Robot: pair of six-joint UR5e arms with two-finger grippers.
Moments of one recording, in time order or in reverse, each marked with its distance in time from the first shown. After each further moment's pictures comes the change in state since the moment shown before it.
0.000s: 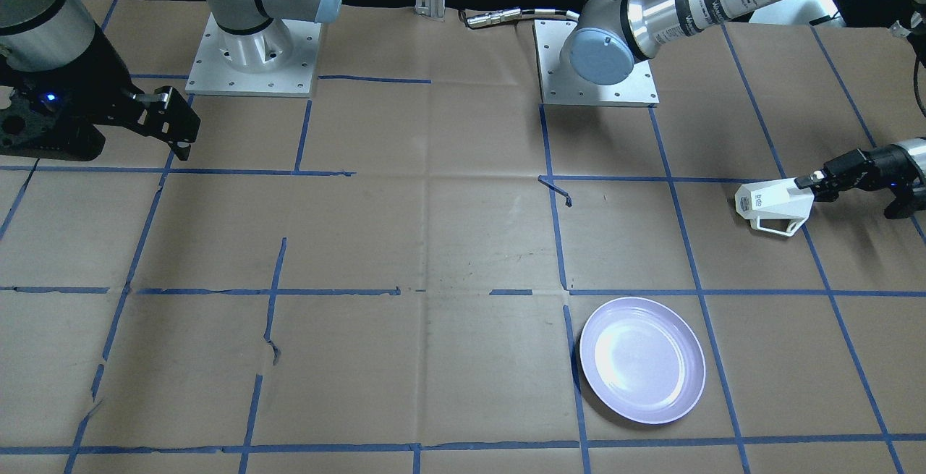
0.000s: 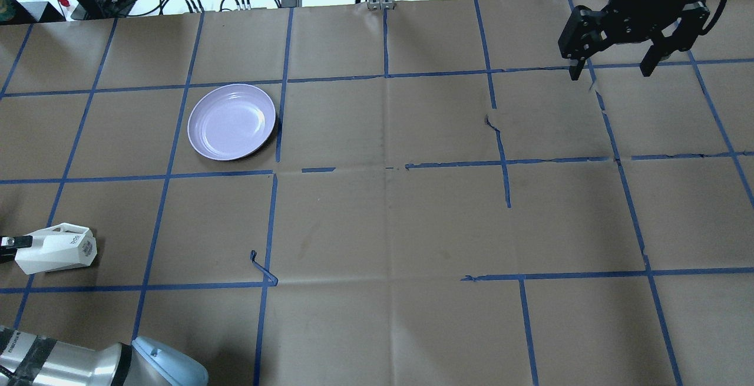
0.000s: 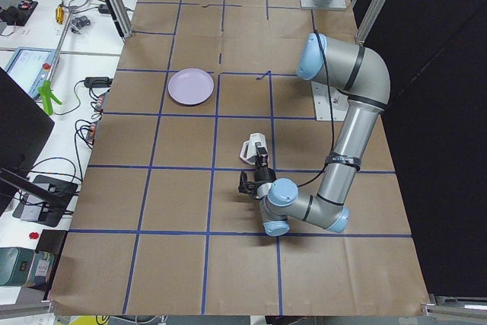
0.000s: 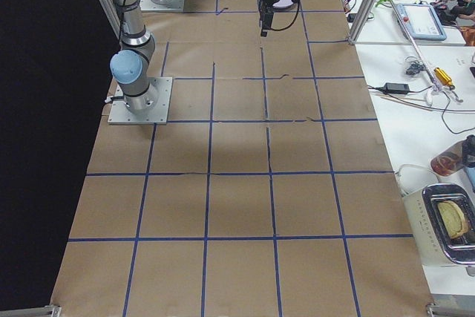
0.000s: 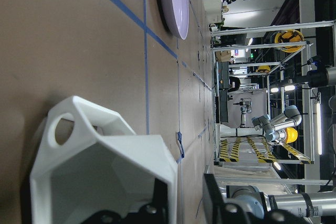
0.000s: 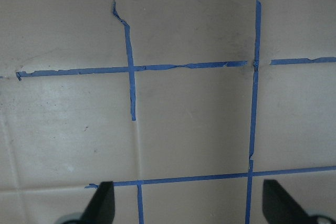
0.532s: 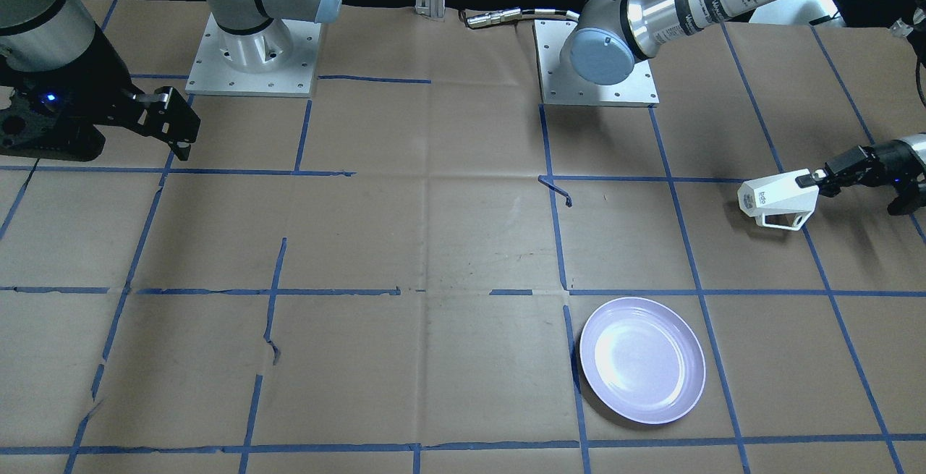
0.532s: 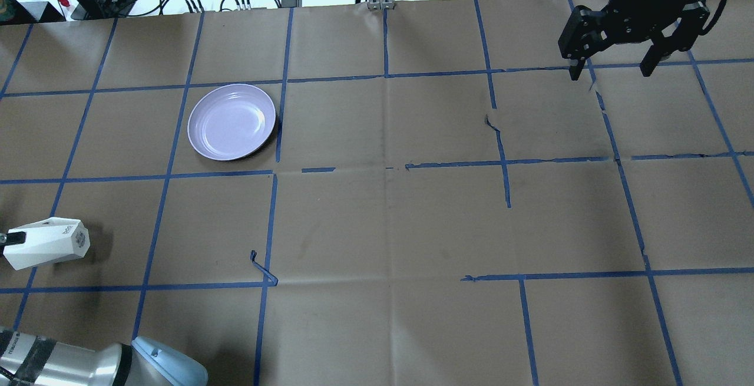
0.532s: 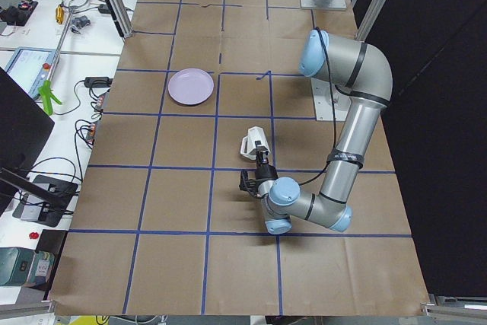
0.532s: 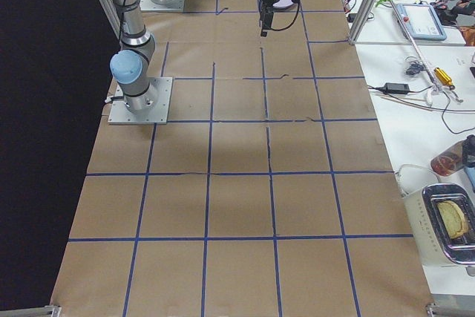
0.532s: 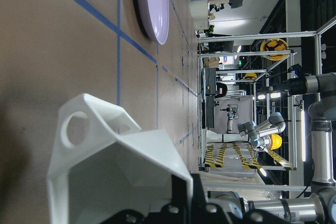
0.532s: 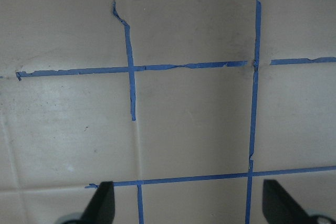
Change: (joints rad) left arm 0.003 0.057 0.016 -0.116 -0.021 -0.009; right arm 0.000 0.000 0.000 0.000 0.000 0.000
